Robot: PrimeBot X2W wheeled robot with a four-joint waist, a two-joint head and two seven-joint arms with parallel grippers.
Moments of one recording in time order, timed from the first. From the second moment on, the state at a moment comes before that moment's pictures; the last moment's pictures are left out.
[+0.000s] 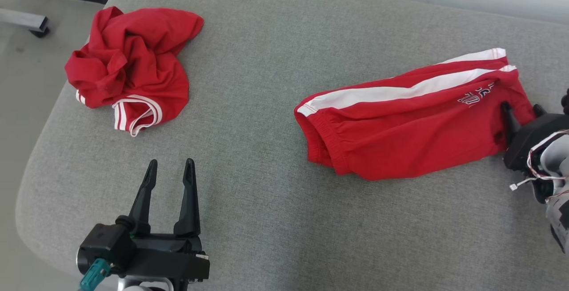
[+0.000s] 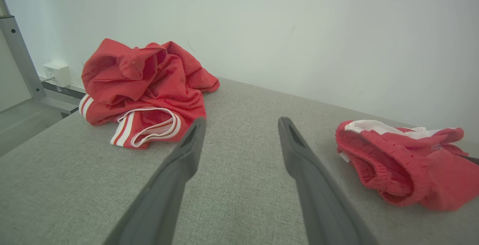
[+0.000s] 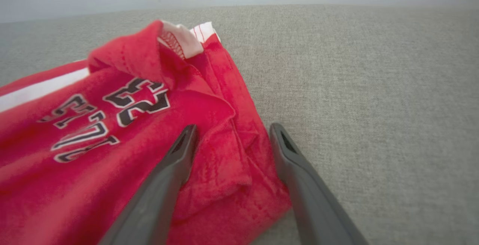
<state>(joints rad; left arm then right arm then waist) -0.17 0.05 -0.12 0.10 -0.33 -0.09 -0.26 -0.93 -0.44 0.56 1.24 0.81 0.13 -0.11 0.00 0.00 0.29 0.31</state>
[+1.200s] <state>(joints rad) -0.06 0.05 -0.08 0.14 -0.27 -0.12 -0.26 -0.50 -0.60 0.51 0.94 1.13 0.13 -0.13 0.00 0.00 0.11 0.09</state>
